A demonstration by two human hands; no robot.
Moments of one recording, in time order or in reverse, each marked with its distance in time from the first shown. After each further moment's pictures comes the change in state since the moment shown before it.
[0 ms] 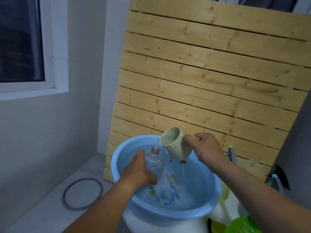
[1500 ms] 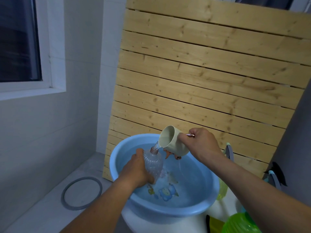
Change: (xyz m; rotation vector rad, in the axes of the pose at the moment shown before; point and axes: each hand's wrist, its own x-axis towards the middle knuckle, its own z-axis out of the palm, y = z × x) left_hand 0.000 -0.002 0.001 0.044 -0.014 0.016; right_hand -0.002 -0.008 0.001 -0.289 0.075 -0.127
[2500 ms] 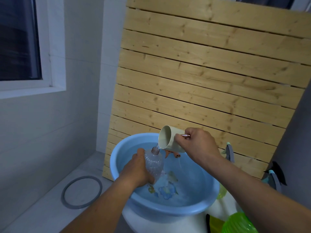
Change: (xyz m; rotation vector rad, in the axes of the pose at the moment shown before) left_hand -0.001 0.000 0.000 0.027 -0.018 -0.003; right_hand -0.006 -0.003 0.006 -0.127 0.056 -0.146
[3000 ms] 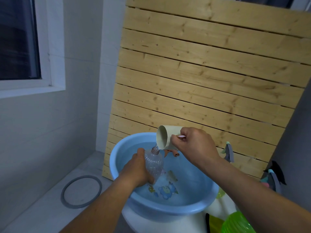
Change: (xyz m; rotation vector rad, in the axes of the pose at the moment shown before) left_hand 0.002 -0.002 0.002 0.004 -0.011 -0.004; right_hand -0.005 -0.006 -0.001 -0.114 0.026 -0.166
